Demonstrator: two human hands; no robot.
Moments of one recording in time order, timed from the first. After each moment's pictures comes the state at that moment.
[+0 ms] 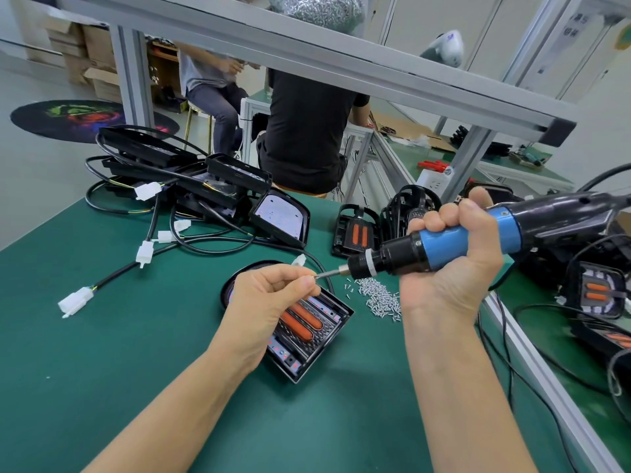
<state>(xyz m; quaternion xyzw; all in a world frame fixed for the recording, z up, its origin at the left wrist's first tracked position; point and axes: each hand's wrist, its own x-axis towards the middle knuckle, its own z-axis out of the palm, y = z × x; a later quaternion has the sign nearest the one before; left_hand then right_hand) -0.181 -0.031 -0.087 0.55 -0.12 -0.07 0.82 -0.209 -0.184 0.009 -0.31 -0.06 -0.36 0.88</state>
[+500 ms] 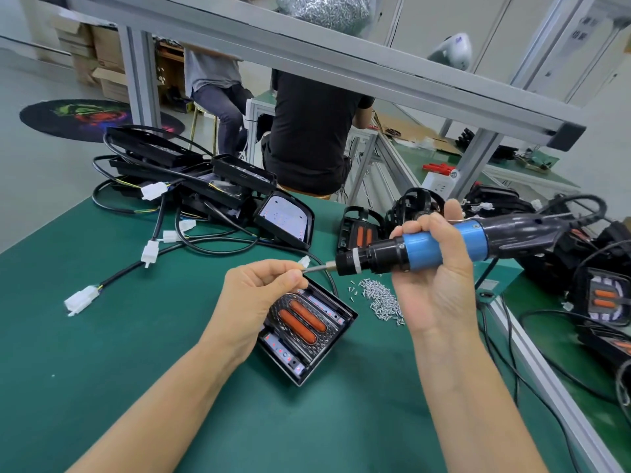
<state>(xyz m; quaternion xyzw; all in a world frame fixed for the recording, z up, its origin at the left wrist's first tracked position) -0.167 -0.020 -0.091 0.55 -0.09 -0.06 0.82 -0.205 -0.192 -0.008 -0.33 -0.03 -0.25 0.91</state>
